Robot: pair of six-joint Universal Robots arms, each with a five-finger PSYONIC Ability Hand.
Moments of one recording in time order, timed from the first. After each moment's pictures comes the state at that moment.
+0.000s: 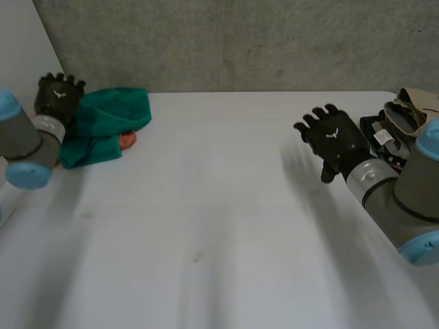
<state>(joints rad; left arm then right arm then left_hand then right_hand) 4.67 -2.56 -0.74 3.37 -1.44 3.73 1.86 -1.15 1.58 -0.32 1.31 2.50 0.18 0.21 0.20 0.20 0.05 0.23 0.21 0.21 0.22 0.05</state>
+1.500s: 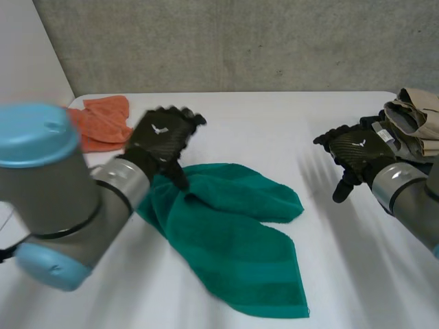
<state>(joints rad) 4.15 -1.89 -1.50 3.27 -1.51 3.37 1.79 -1.24 1.59 -0.05 1.34 2.73 0.26 0.26 0.26 0.25 0.07 0.23 0.21 0.21 0.22 0.05</state>
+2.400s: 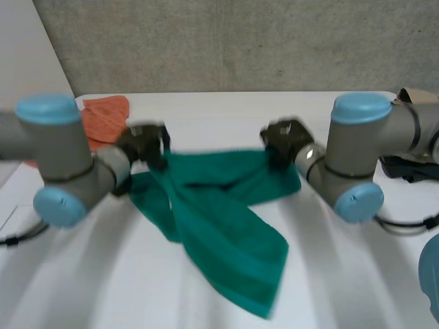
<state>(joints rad) 4.37 -2.25 -1.17 3.15 -1.36 3.15 2.04 -0.72 0.92 0.06 1.41 2.76 1.16 1.19 1.18 1.20 0.97 1.14 1.18 1.18 1.19 0.98</state>
